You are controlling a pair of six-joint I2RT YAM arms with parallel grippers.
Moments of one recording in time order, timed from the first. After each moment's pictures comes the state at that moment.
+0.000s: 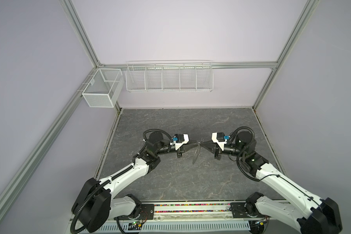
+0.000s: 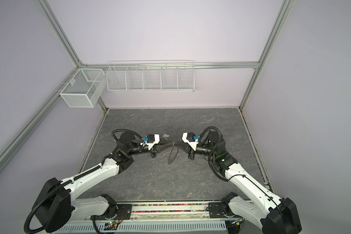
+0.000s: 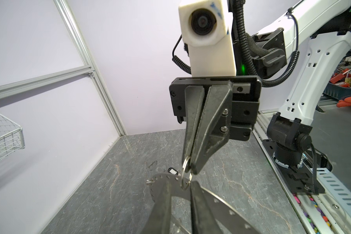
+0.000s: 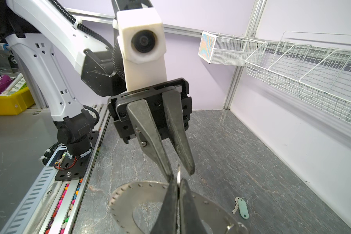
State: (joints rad) left arm -0.67 1.25 0.73 0.56 0.83 0.24; right arm 0.54 1.03 0.72 0.20 -0.81 -0.20
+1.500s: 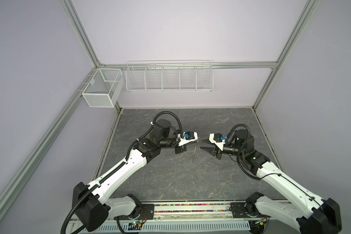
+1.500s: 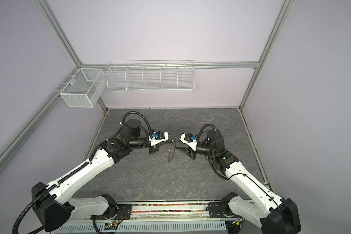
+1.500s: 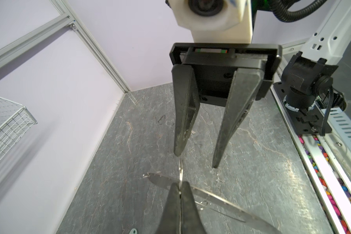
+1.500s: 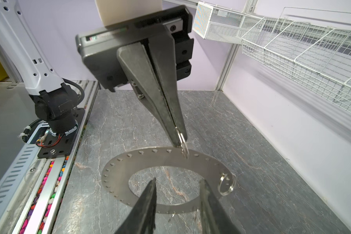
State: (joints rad) left arm -0.73 1.26 1.14 -0.33 0.60 0.67; right arm 0.53 1.04 0.77 0.00 -0.74 -0.37
